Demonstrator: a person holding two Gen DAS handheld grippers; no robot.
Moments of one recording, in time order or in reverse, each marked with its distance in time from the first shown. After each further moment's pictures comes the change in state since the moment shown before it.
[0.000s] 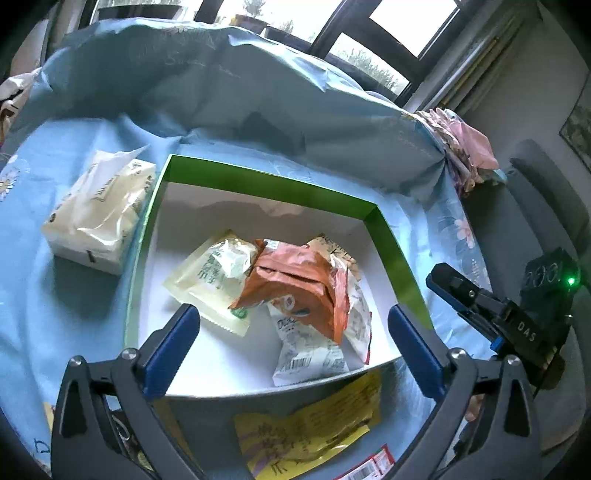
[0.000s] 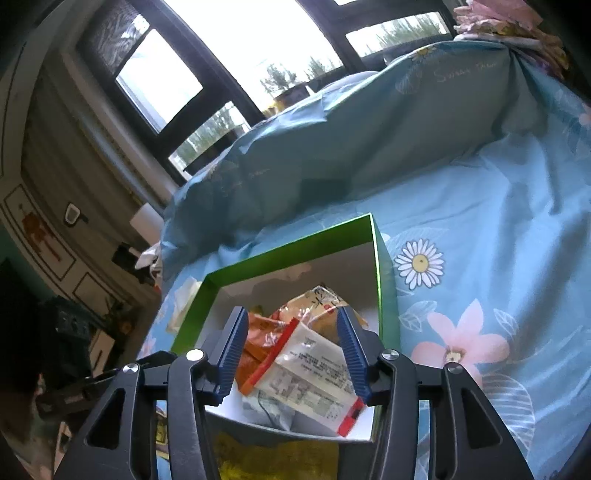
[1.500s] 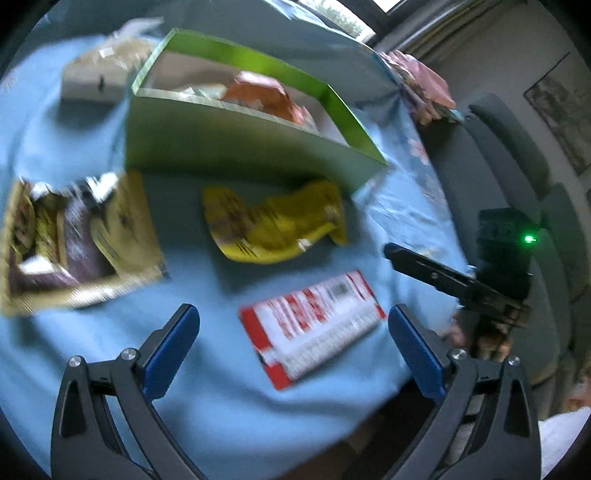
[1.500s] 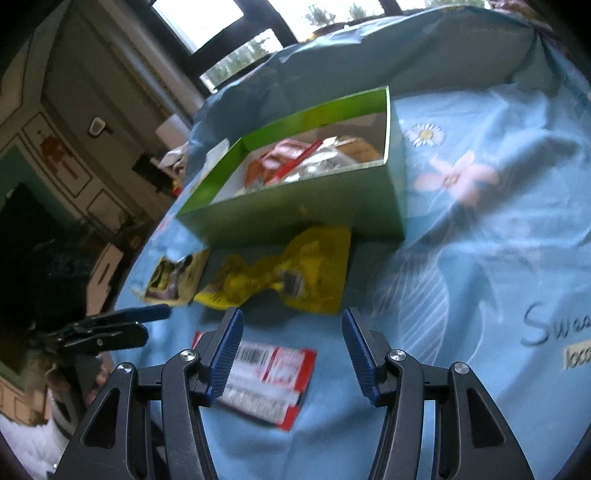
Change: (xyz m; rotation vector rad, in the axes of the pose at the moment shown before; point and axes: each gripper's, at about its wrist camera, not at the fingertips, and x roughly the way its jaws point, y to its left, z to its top) left arm -0.041 0.000 -0.145 -0.001 0.216 -0.206; right arm -0.052 -0.002 -0.126 -0.122 0.268 0.098
